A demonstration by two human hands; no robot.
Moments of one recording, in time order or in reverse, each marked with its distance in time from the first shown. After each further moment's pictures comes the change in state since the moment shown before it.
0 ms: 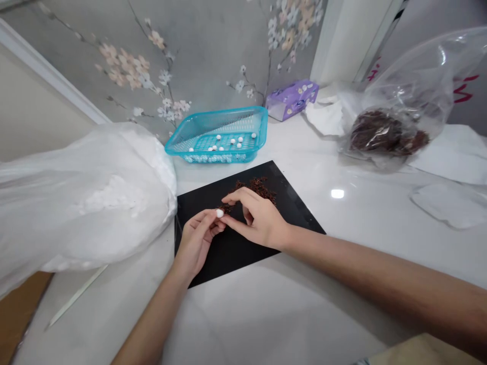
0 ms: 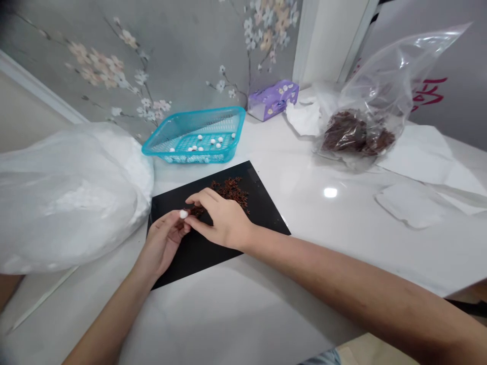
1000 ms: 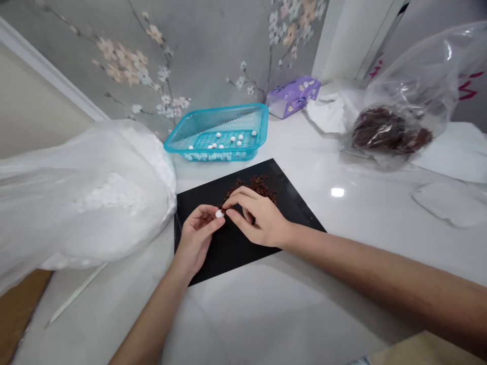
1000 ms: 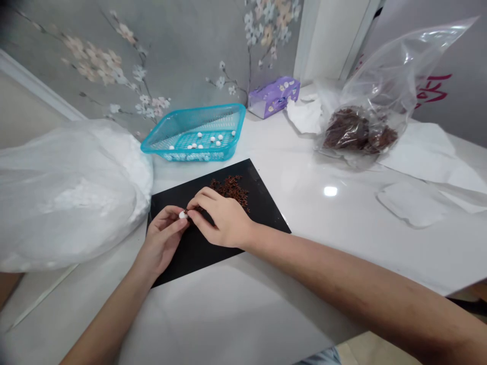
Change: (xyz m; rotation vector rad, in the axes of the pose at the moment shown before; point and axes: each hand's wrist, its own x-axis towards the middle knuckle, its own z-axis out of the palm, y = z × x) left_hand -0.001 -0.001 -0.001 0.055 0.017 0.063; right_hand 0.001 -0.002 -0.003 0.022 -0.044 -0.016
